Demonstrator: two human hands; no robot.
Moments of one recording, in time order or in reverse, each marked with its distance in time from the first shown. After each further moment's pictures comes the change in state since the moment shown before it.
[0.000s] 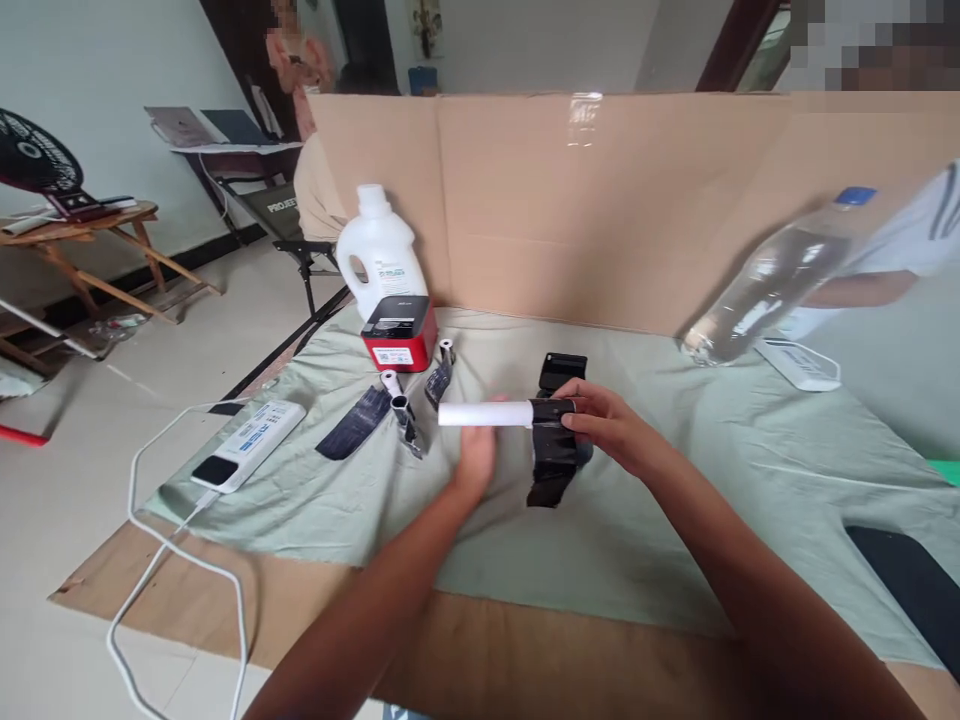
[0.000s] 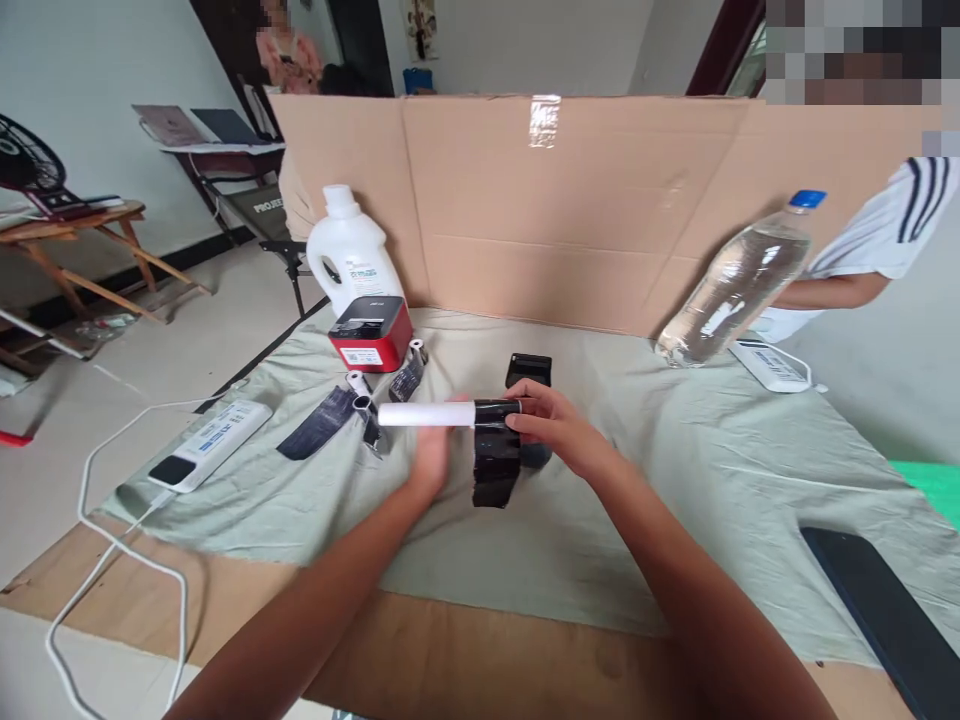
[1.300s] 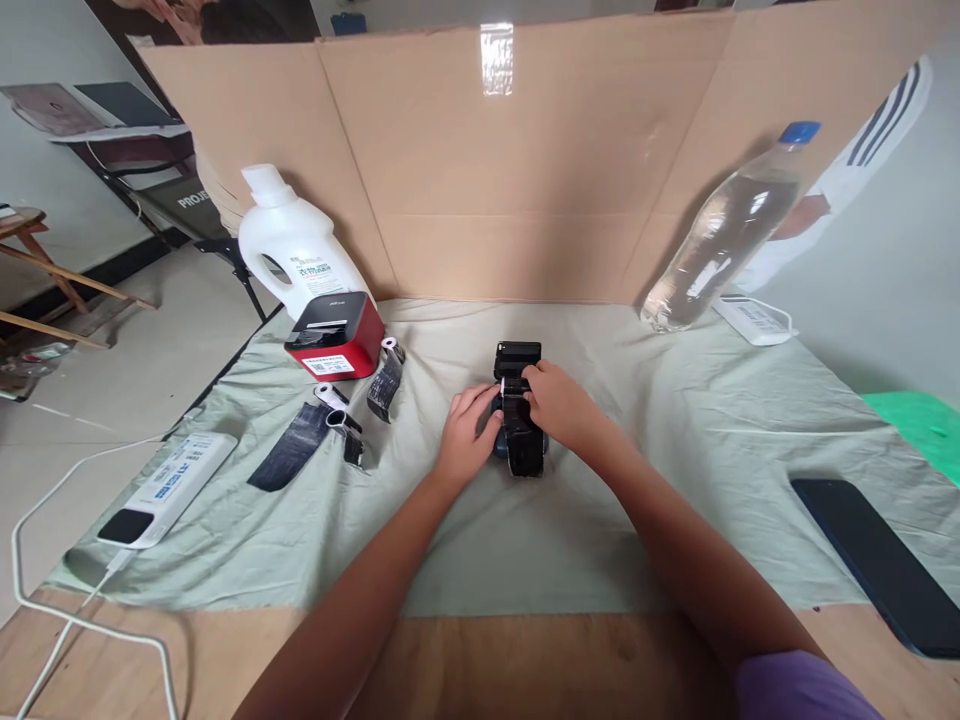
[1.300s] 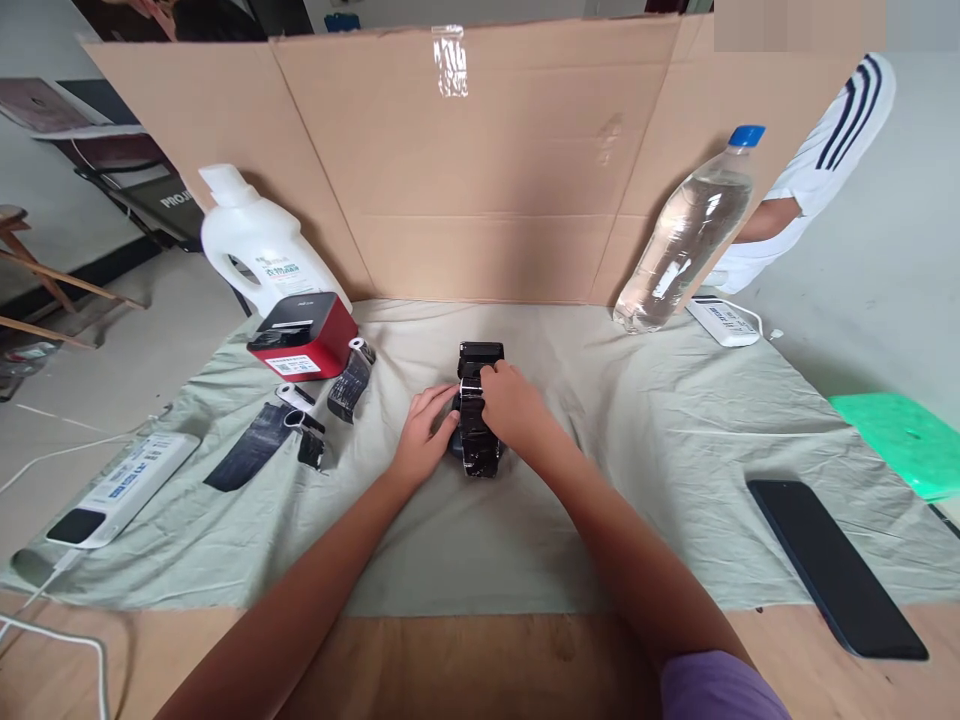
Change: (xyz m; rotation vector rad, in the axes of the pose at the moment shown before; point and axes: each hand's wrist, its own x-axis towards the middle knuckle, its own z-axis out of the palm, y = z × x) left_hand 0.017 -0.011 0.040 0.476 -0.226 0.379; right_hand 0.025 0.019 -0.026 -1.288 0.216 0.084
